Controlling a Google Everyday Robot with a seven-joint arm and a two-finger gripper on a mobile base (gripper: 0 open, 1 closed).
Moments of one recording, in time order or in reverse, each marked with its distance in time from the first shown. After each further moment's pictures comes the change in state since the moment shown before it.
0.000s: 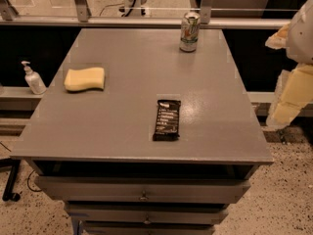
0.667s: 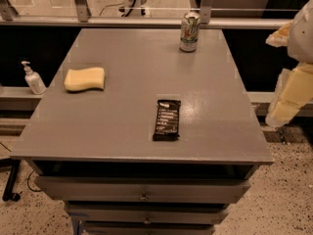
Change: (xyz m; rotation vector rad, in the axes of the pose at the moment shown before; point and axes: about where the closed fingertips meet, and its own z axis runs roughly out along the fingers) arm 0.000 -0.004 -0.001 0.020 -0.025 0.000
